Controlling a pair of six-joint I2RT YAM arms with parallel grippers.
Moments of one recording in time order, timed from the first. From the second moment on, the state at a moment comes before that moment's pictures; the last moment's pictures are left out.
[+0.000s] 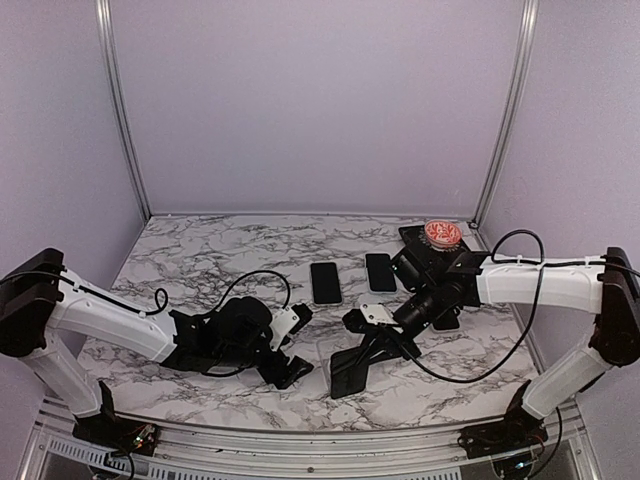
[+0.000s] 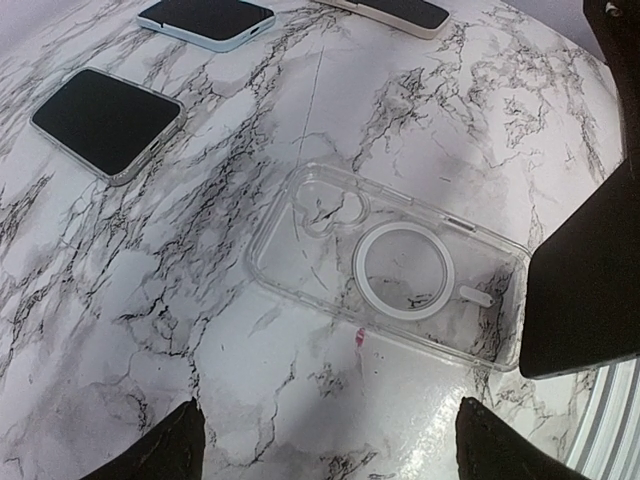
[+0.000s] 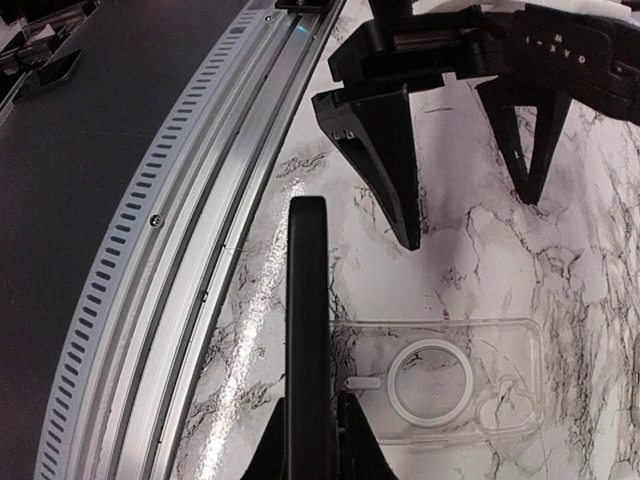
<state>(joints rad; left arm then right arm) -1.12 1.59 0.72 0.17 -0.06 -0.16 0.80 1.47 0.96 -0.61 -0.78 -0.84</state>
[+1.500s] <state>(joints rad) -1.12 1.57 0.74 0.16 0.02 -0.15 0.81 1.54 0.96 -0.58 -0.82 -0.71</state>
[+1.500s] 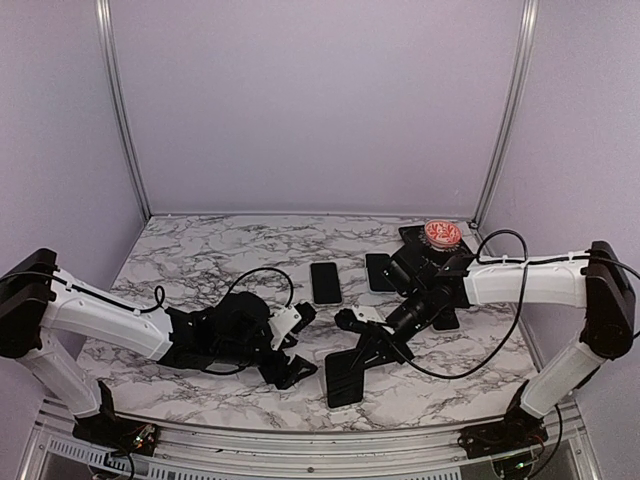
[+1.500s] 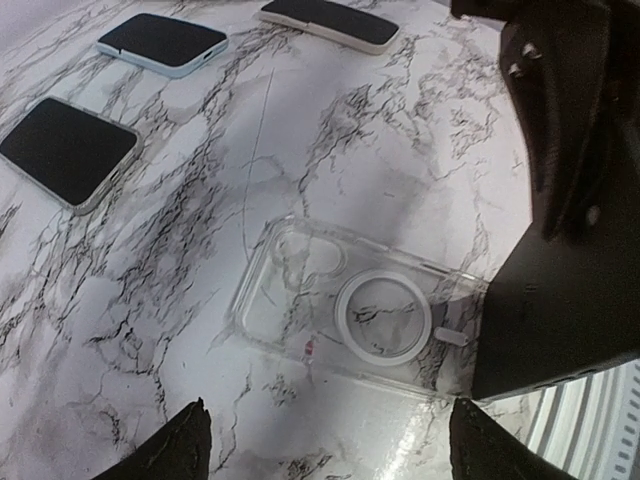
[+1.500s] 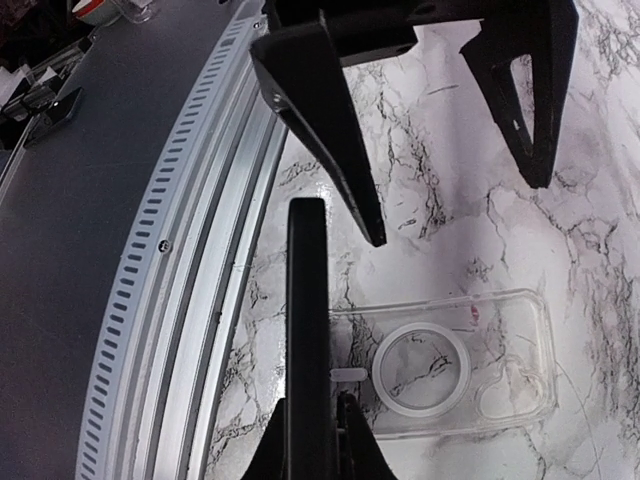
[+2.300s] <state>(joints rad) -1.12 1.51 0.62 0.38 0.13 -0.19 0.79 1.67 1.04 -0.56 -0.89 -0.66</state>
